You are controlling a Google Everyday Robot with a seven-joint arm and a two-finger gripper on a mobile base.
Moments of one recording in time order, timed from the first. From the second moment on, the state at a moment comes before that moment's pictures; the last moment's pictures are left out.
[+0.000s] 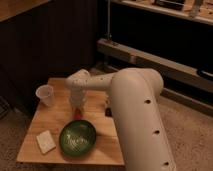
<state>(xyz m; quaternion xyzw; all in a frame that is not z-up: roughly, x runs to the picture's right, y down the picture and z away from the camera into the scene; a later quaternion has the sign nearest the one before) -0.173 0.129 0.881 -0.20 -0.32 -0.62 0.69</state>
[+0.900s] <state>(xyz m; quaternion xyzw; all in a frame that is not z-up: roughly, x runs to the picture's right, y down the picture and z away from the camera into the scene) -0.153 0.129 0.879 -0.19 -0.32 -0.60 0.70</state>
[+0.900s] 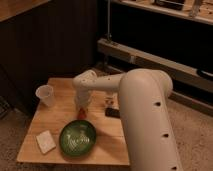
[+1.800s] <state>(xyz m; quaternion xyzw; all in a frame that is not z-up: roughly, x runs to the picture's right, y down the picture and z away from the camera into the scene) -0.094 0.144 0.860 -0.20 -0.32 -0.57 0.73</state>
